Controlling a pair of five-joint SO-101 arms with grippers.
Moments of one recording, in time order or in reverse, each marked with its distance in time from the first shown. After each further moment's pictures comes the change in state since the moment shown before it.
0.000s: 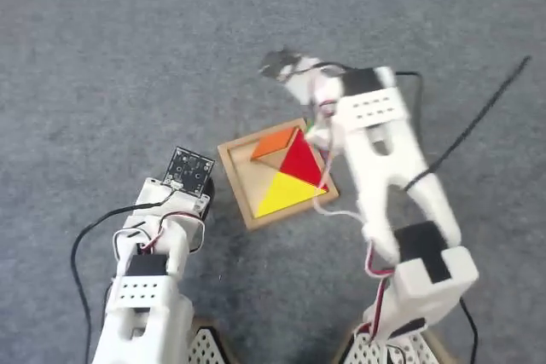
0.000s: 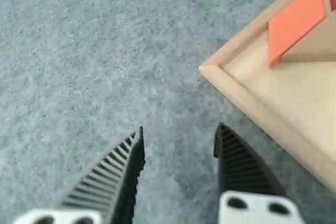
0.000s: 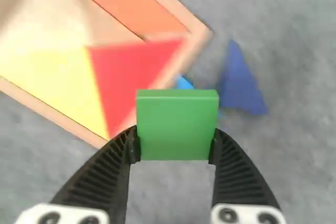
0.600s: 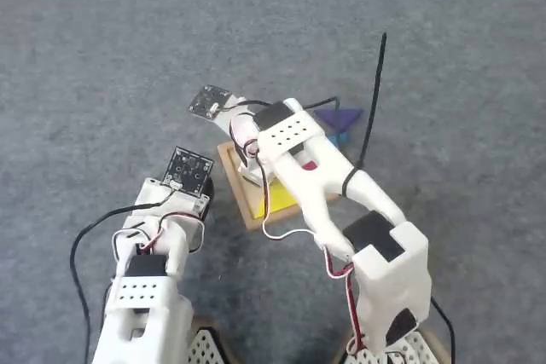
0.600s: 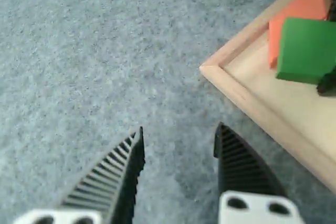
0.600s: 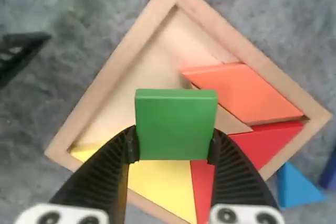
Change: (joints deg) left arm -0.1 0.0 0.0 0.0 0.0; right arm -14.5 12.3 0.0 -7.4 -18.2
